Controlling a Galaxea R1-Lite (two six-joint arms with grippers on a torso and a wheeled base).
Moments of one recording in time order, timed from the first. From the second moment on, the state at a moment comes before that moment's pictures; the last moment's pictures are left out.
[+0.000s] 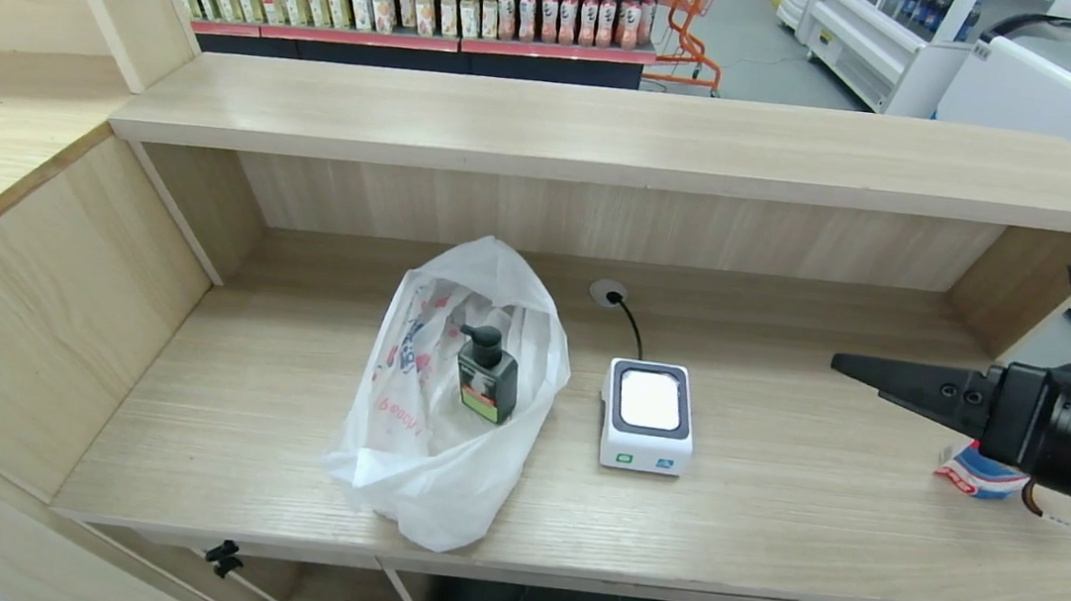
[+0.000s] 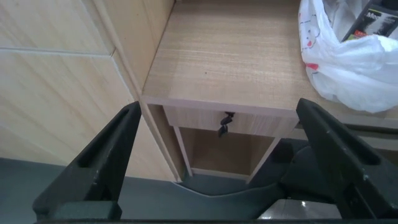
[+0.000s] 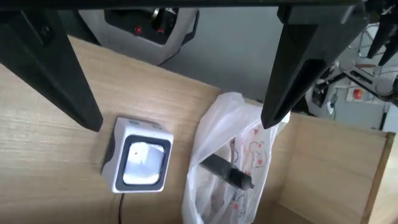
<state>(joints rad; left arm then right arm) 0.00 0.00 0.00 0.05 0.13 0.00 0.19 1.30 -0.69 -0.35 0.43 0.36</state>
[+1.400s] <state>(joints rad) 0.00 0.00 0.00 0.05 0.13 0.00 -0.14 1.32 -1.00 0.17 0.13 0.88</state>
